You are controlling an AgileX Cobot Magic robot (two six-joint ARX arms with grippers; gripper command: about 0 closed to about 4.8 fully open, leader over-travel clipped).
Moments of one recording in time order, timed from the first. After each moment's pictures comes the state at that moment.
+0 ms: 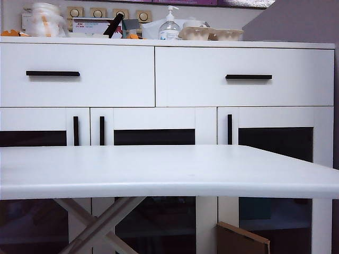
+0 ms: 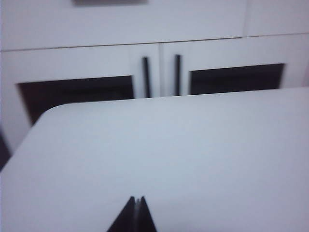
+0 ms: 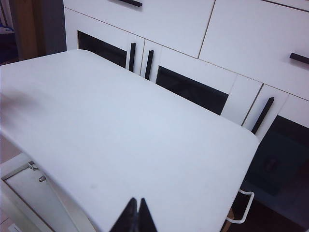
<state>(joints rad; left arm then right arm) 0.00 0.00 0.01 0.00 0.03 0.02 0.71 0.16 0.71 -0.70 0.07 -0.15</state>
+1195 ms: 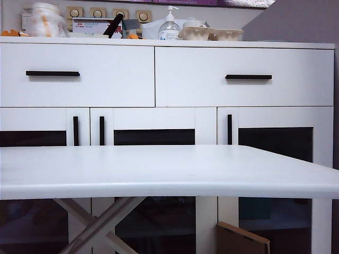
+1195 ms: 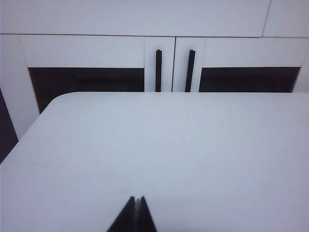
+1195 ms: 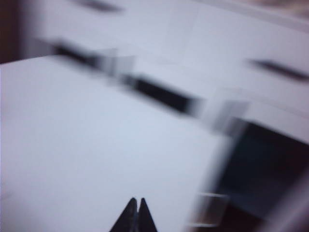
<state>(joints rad) 0.00 0.00 0.01 -0.02 0.00 -0.03 0.67 0.16 0.63 -0.54 0.20 -0.18</state>
